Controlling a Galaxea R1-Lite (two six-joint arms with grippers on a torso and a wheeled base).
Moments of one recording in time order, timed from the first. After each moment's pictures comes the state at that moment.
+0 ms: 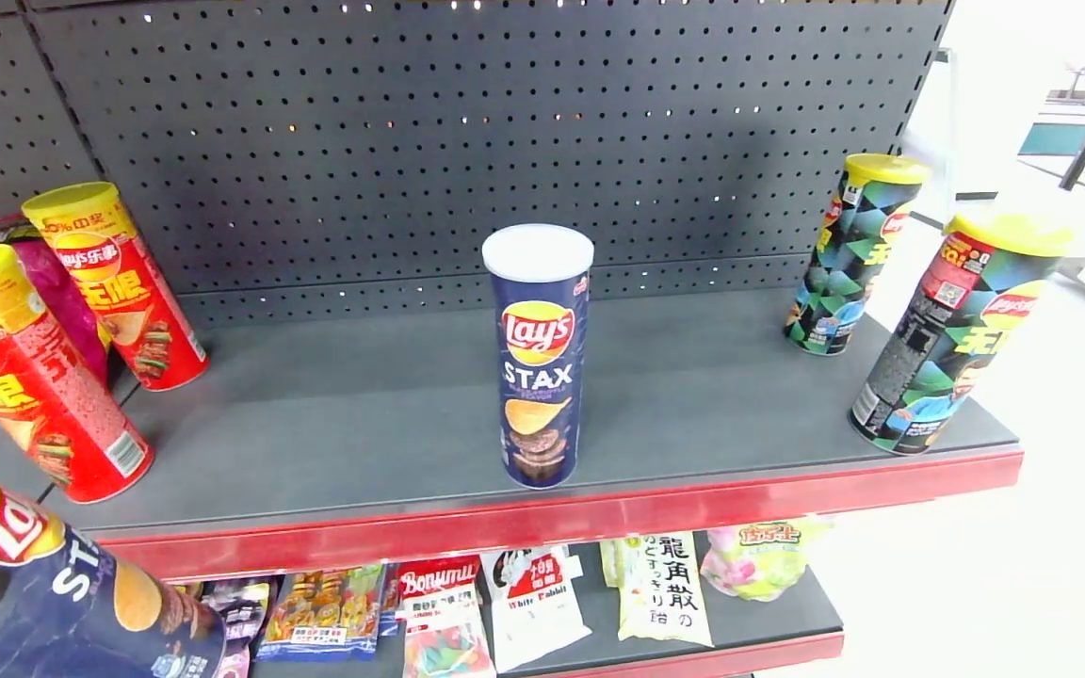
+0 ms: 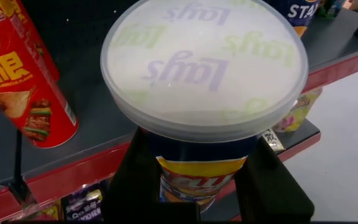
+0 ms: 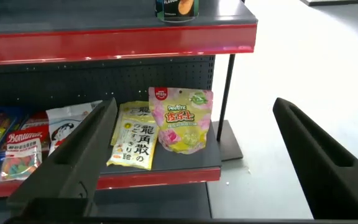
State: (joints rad) left arm 0.13 0.52 -0.42 -0.03 -0.49 0.04; right arm 0.00 0.00 0.00 0.00 0.03 0.00
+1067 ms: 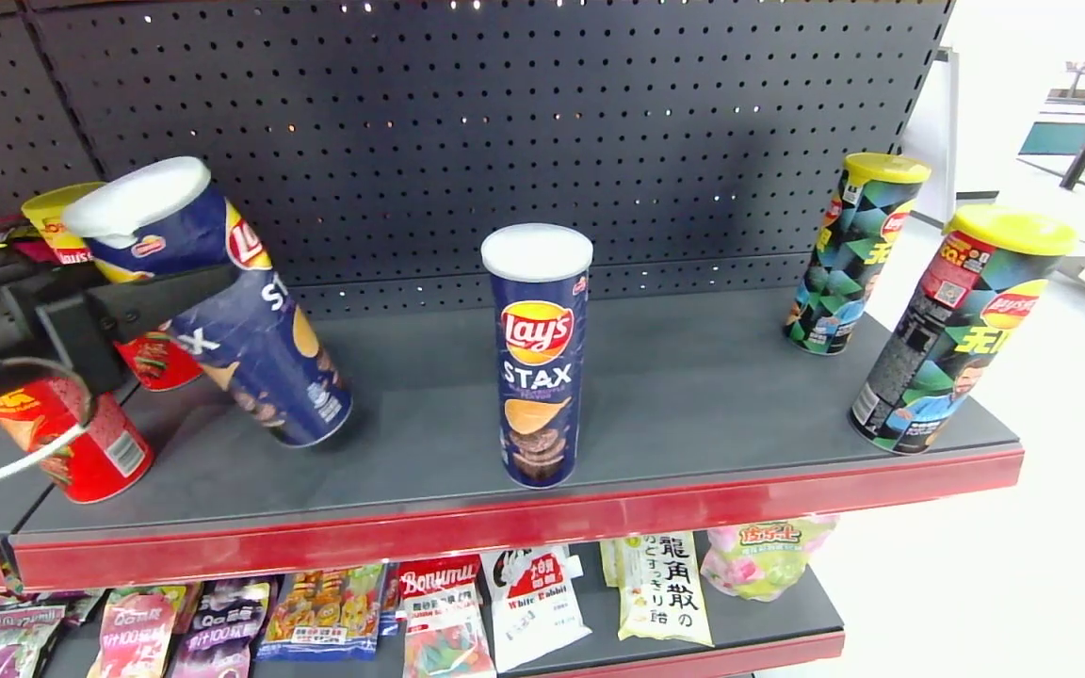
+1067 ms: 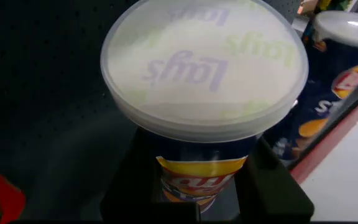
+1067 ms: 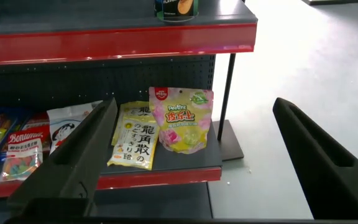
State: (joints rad) left arm -0.05 1.26 -0.74 -0.49 -0.50 0.04; right arm 0.00 0.00 0.00 0.00 0.03 0.00
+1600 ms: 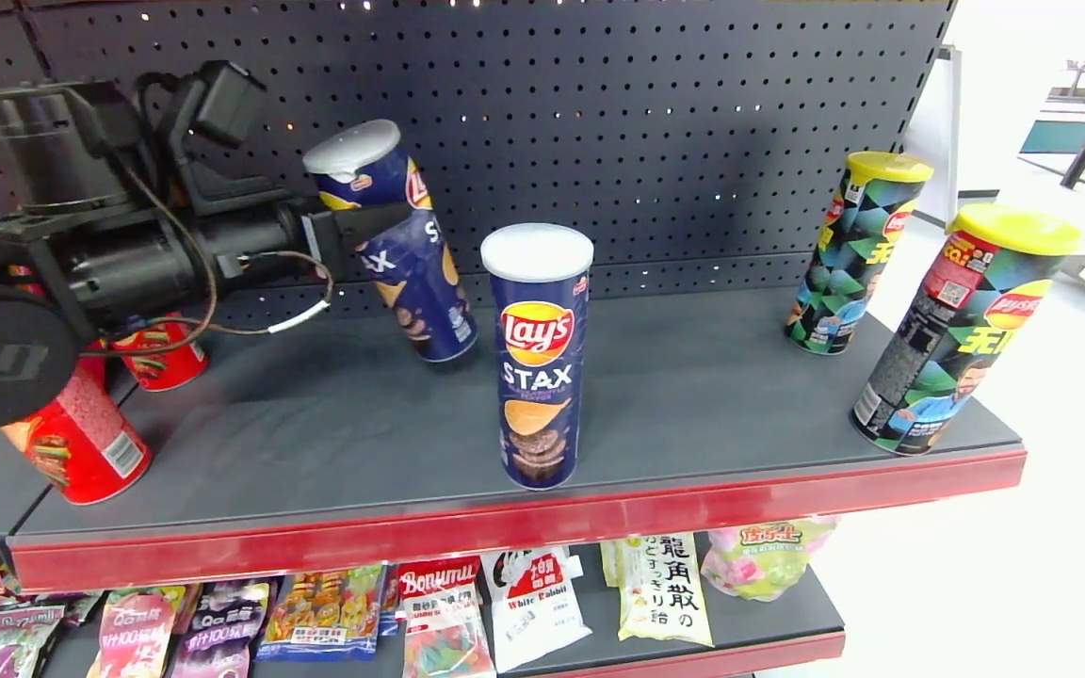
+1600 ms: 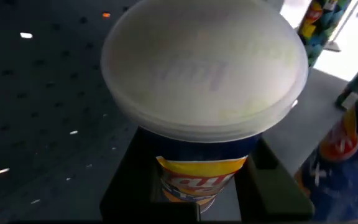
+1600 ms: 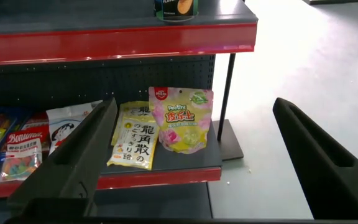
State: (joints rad) left arm -0.25 1.70 -1.08 -0.63 -0.48 -0.02; right arm 0.00 0.00 0.00 0.00 0.03 0.00
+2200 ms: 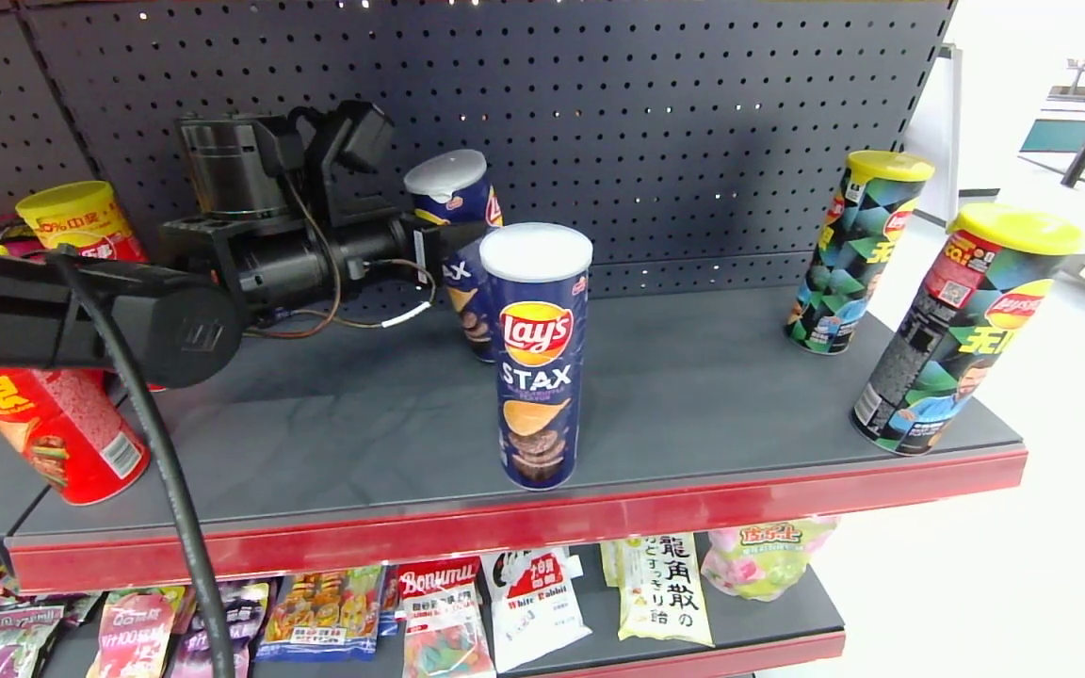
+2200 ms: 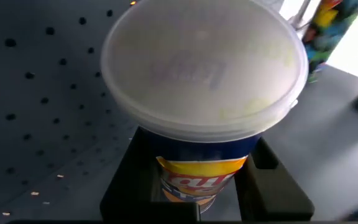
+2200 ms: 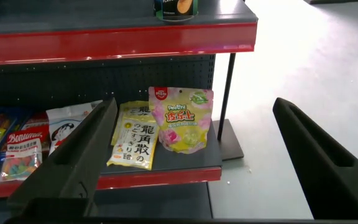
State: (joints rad) left arm -0.35 1.90 -1.27 -0.60 -0.39 0.03; right arm 0.00 0.00 0.00 0.00 0.03 0.00
